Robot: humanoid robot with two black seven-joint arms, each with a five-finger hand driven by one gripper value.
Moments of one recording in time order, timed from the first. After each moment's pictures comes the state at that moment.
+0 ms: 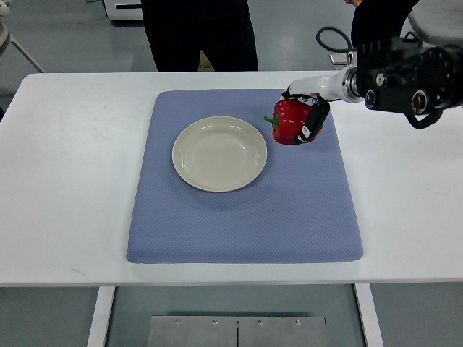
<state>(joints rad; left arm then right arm) -0.01 0.00 -0.22 -0.23 0.02 0.02 -0.05 1.96 -0.07 -1.19 1.04 -0.09 0.11 0.28</state>
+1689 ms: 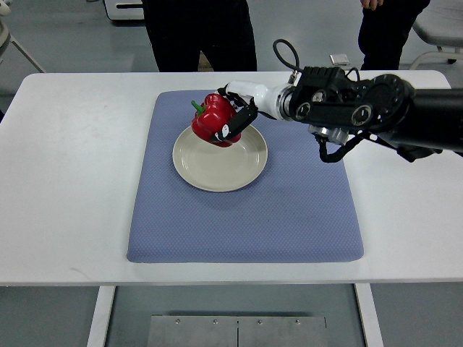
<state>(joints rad) -0.01 0.00 -0.22 -0.23 0.02 0.02 -0.05 1.64 0.00 -0.68 0.92 0.05 -0.05 0.12</state>
